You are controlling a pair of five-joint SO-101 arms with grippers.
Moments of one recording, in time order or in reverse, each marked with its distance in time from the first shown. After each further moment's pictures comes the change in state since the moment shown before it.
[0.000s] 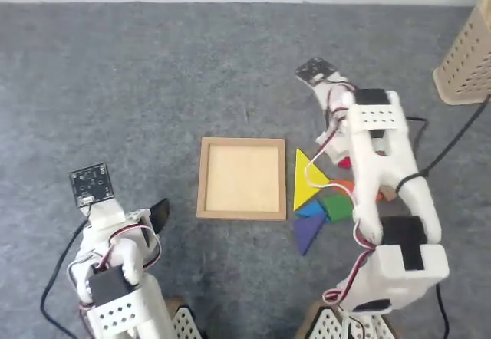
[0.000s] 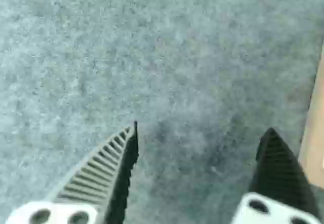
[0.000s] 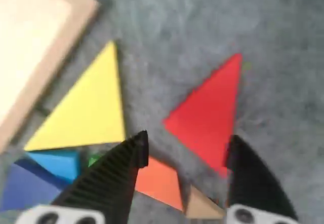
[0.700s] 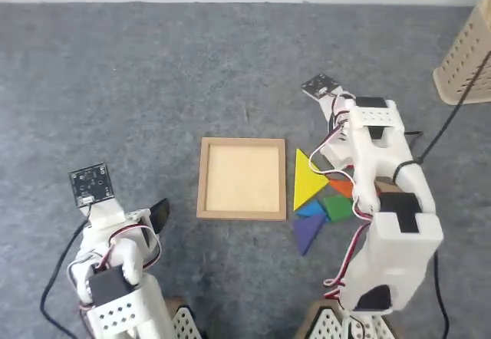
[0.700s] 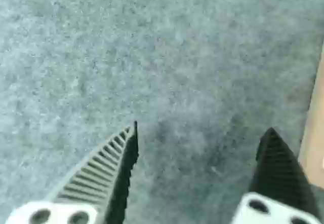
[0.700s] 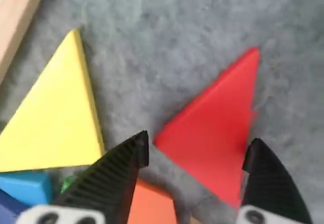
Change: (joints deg) left arm 0.0 0.0 0.0 0.0 0.0; right arm 2.0 11.9 0.0 -6.5 1.6
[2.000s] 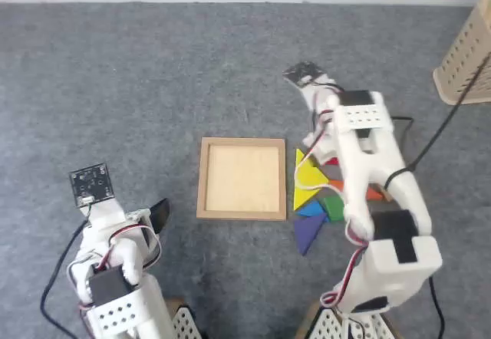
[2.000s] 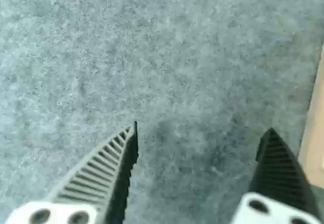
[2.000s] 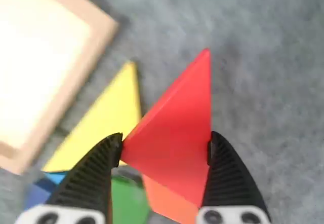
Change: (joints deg) left arm 0.0 0.0 0.0 0.0 0.0; right arm -6.9 -9.9 0.0 4.0 -6.0
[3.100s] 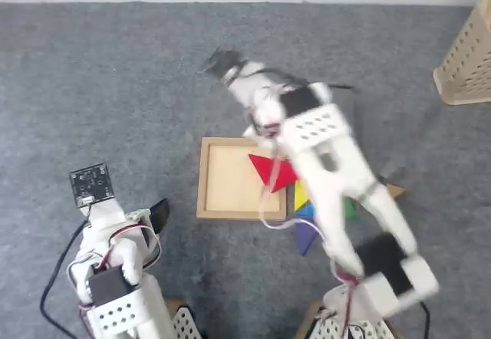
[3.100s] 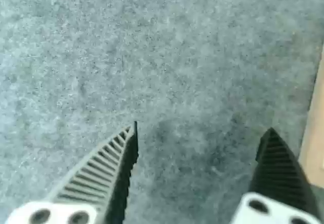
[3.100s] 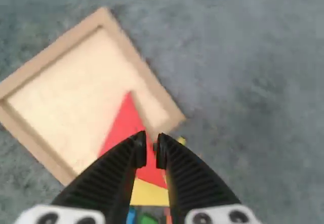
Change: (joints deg) left arm 0.0 0.0 0.0 0.0 0.0; right arm -17.9 -8.6 -9.8 4.0 -2.1
